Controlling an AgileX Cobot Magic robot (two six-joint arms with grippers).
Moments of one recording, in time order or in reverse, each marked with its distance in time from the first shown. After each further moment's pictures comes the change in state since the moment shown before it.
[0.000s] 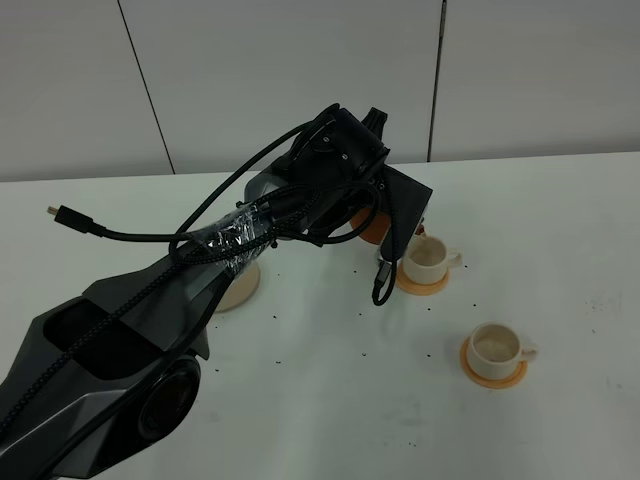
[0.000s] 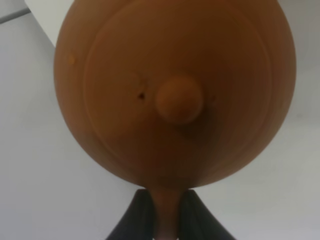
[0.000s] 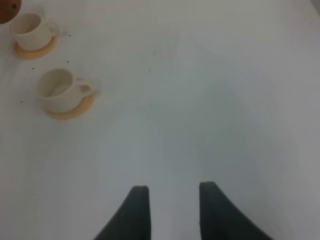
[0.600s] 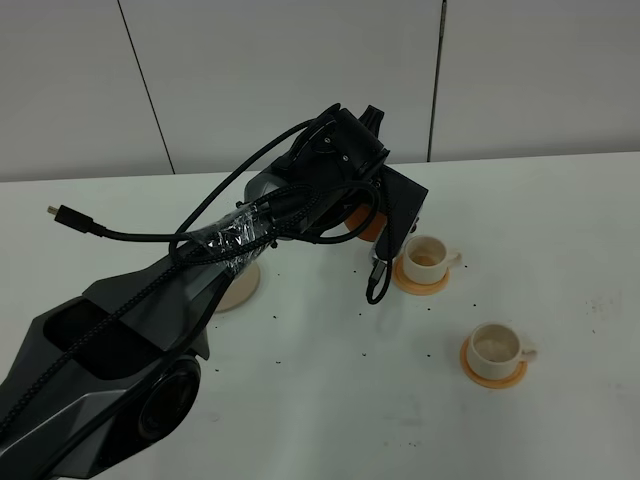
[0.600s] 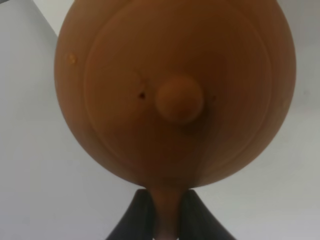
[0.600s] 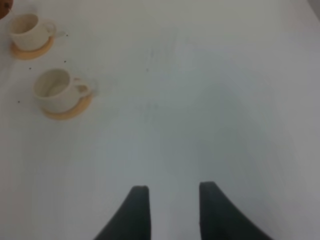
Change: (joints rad) left arm -0.002 0.000 0.000 0.043 0.007 -0.005; right arm 0.000 0.000 0.000 -0.002 0.000 0.000
